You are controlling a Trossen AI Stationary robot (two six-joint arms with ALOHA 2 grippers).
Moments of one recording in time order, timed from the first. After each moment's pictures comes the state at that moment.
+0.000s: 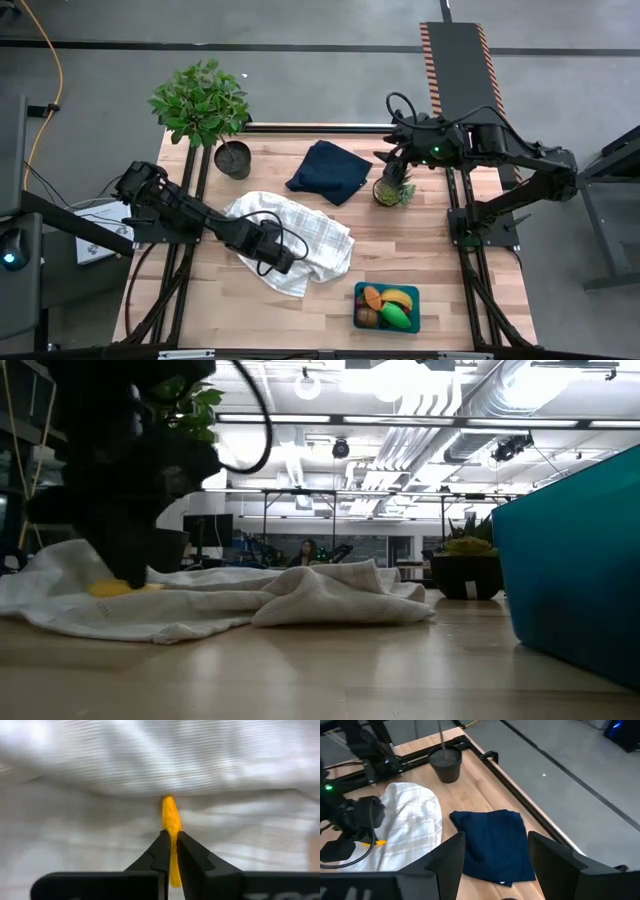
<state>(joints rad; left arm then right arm) -0.27 1.65 0.90 -0.62 -0.15 -1.44 -0.05 1.27 1.61 -1.00 0.41 0.29</state>
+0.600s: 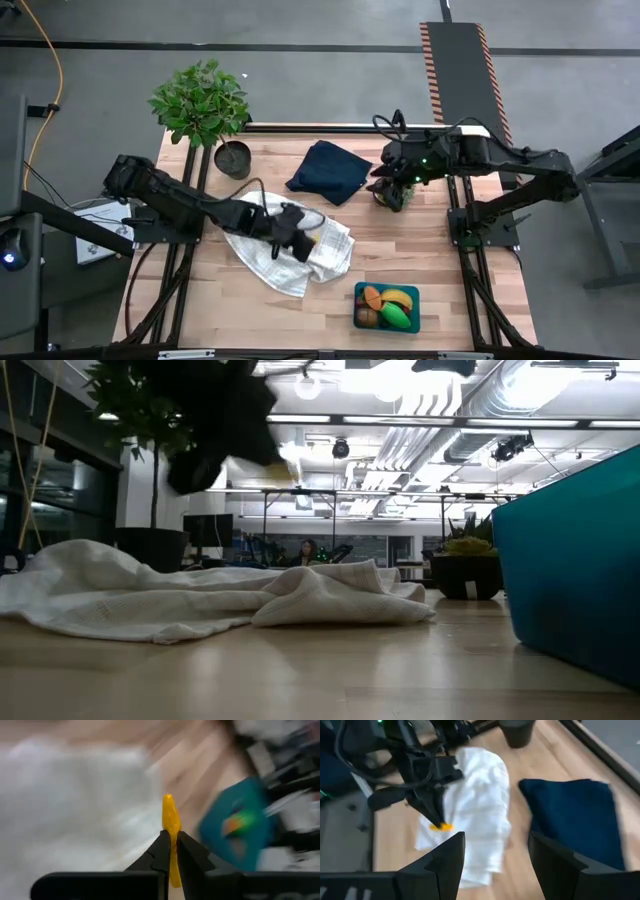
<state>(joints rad) -0.14 1.53 0.90 -0.11 -0.18 -1.10 -0.04 1.24 1.43 -0.89 0.03 0.34</state>
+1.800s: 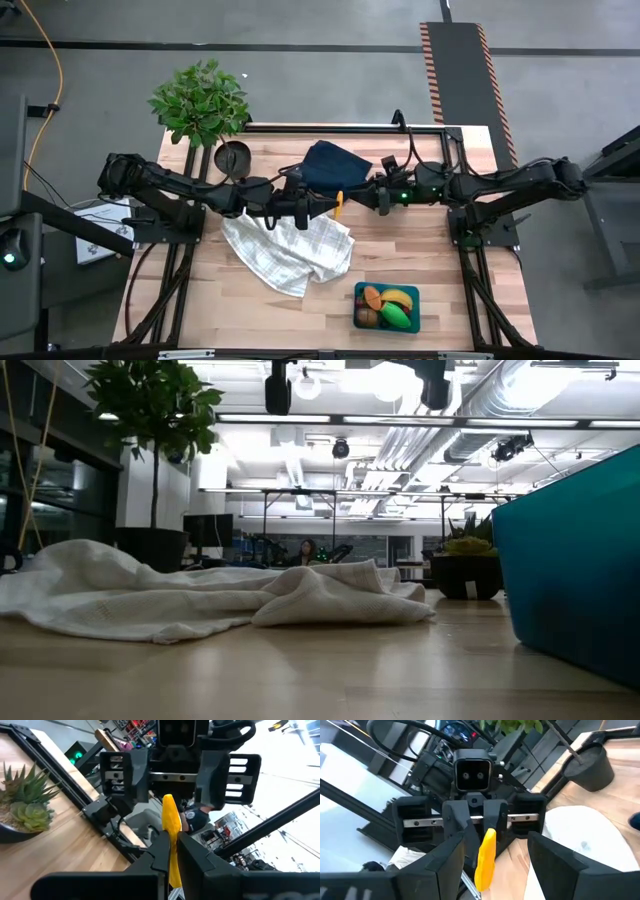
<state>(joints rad) -0.01 1.46 0.90 0.57 -0.18 -0.89 0.05 1.14 0.81 0.30 0.07 0.88</state>
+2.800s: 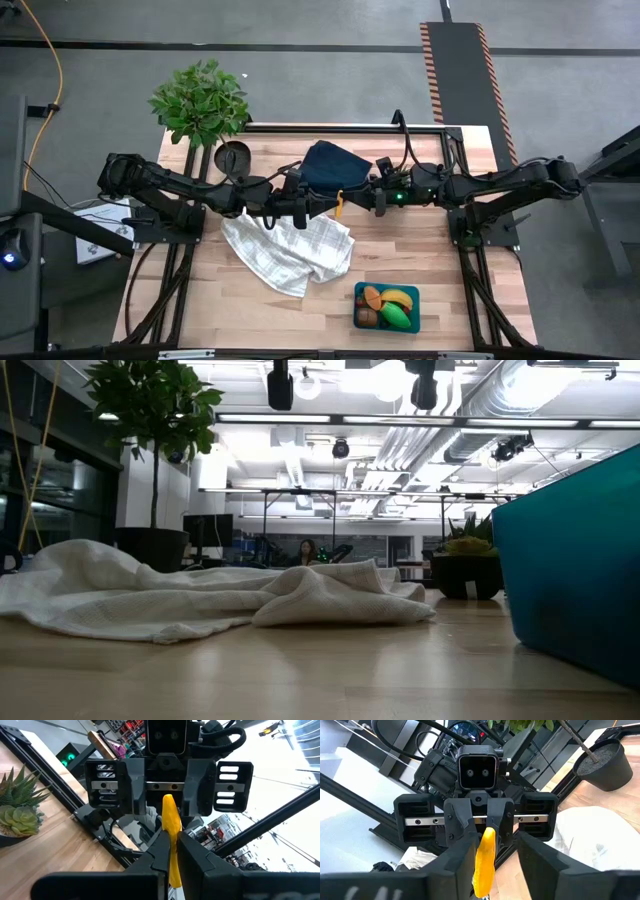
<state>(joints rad) -0.01 1.46 0.90 0.61 -0.16 -0.89 0.05 1.20 0.81 0.39 0.05 0.90</state>
